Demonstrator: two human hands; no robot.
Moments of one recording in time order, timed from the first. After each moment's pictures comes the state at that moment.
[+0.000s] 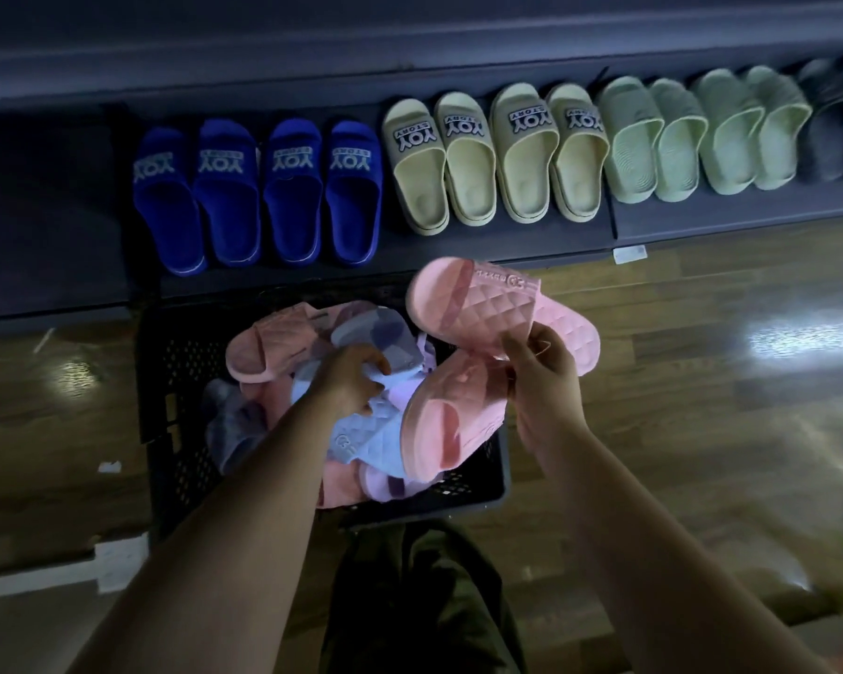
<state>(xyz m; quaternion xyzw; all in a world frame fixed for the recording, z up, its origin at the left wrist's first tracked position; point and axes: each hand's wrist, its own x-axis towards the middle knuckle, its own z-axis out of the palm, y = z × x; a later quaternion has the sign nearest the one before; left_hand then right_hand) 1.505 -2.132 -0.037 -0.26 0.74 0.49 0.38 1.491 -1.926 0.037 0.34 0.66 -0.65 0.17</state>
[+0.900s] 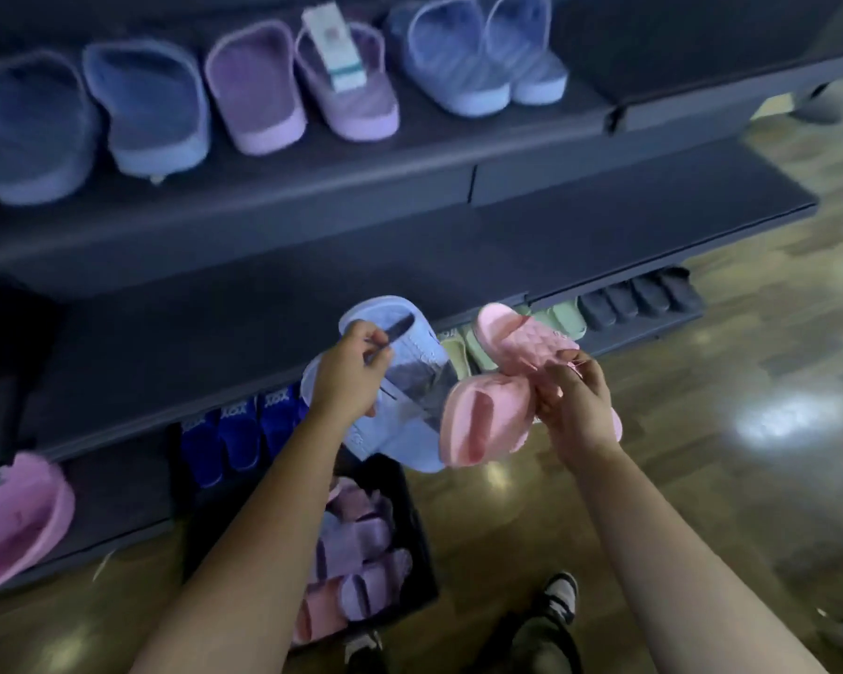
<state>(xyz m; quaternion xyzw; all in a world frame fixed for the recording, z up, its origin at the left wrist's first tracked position) 1.426 -1.990 0.404 -0.06 0.88 0.47 0.07 1.481 -1.751 0.398 0.30 0.56 -0.77 -0.05</state>
